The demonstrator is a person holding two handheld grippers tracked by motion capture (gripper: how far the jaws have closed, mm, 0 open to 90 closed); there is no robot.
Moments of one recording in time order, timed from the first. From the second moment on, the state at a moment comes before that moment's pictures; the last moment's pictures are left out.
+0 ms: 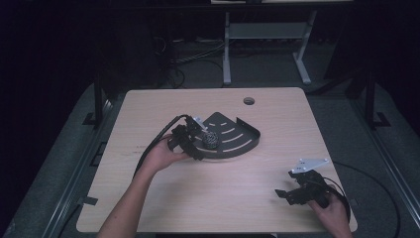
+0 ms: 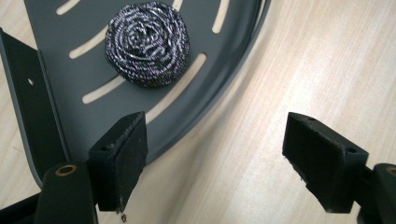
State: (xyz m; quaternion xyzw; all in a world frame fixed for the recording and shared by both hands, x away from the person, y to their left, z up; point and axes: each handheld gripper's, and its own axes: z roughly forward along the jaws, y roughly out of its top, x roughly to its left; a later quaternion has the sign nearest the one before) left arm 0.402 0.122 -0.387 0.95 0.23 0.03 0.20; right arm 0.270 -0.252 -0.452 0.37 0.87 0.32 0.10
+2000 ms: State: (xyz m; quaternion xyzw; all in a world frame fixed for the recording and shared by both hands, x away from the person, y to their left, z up) left arm 0.329 0.171 -0.406 0.94 0.25 0.03 0.21; right arm 0.271 -0.249 -0.454 0.37 0.87 0.32 0.10
